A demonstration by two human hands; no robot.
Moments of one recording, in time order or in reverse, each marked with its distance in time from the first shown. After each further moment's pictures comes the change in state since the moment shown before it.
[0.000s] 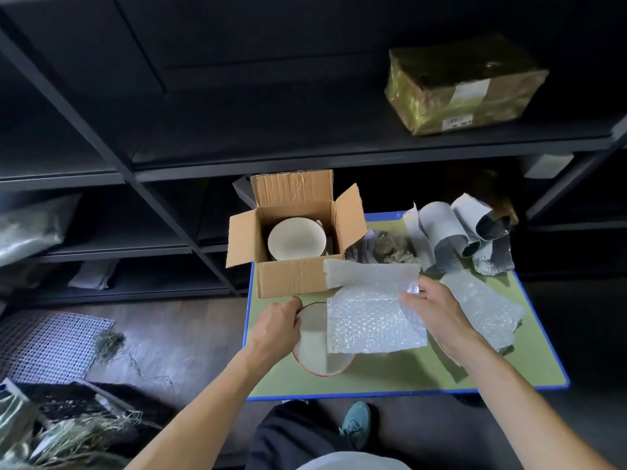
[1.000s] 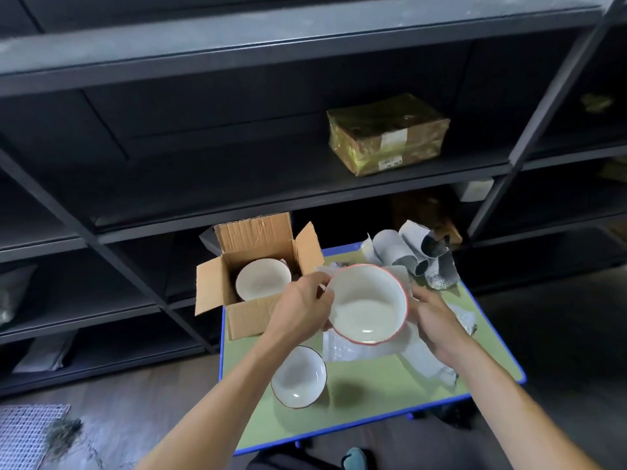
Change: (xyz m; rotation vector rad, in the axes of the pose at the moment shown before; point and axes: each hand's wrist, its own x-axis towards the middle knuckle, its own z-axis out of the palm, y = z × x) left_hand -0.005 0.127 -0.064 -0.370 0.044 0.284; right_hand -0.027 -0.006 -0.047 0.366 0.038 -0.059
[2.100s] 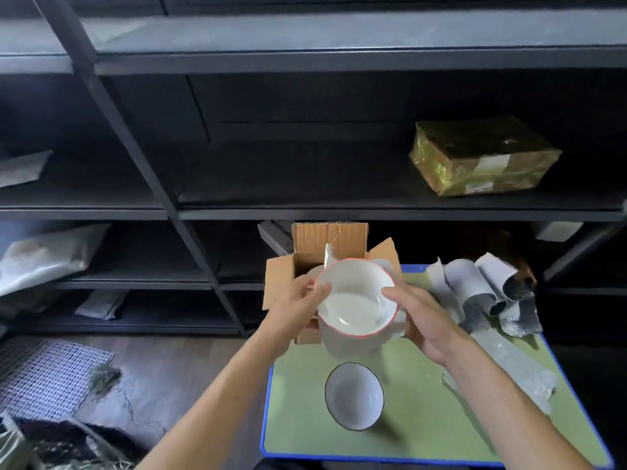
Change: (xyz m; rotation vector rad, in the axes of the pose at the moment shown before) left_hand -0.007 -0.099 -0.089 -0.661 0.098 -0.249; right_hand 0.038 -0.060 0.139 0.078 -0.286 0.087
